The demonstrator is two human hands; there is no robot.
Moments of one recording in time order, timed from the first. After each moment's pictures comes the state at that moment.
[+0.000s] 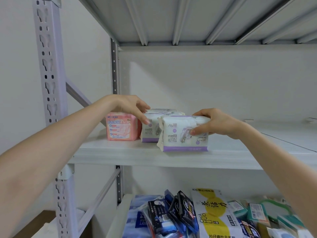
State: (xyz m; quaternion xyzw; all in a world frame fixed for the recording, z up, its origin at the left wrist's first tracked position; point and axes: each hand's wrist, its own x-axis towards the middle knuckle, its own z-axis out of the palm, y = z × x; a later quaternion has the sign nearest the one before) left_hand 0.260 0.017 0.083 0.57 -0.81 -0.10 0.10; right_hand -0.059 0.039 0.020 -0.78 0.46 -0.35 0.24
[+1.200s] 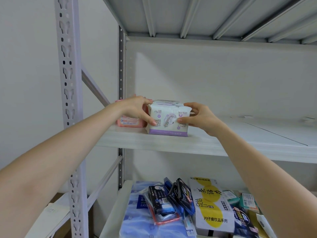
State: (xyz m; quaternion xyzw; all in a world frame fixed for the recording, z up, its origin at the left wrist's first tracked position) left_hand 0.264 0.044 0.035 0.56 -0.81 -0.01 0.18; right_hand -0.001 0.034 -0.006 -0.71 0.41 -0.47 0.34
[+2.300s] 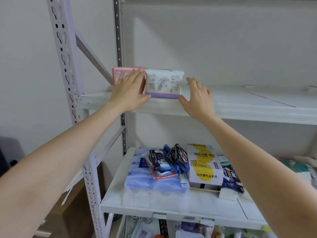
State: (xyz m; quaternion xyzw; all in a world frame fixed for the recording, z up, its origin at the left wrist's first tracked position) left_hand 0.243 0.098 -0.052 0.56 -0.73 0.28 0.28; right_hand -0.003 0.077 -0.071 -0.74 0.52 -0.40 -0.17
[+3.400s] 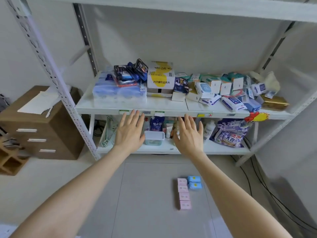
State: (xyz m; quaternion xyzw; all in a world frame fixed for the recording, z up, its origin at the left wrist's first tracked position) left_hand 0.016 0.402 -0.400 0.61 -0.78 0.16 0.06; right_hand -0.213 0.410 -0.401 -0.74 0.66 -0.12 -0.06
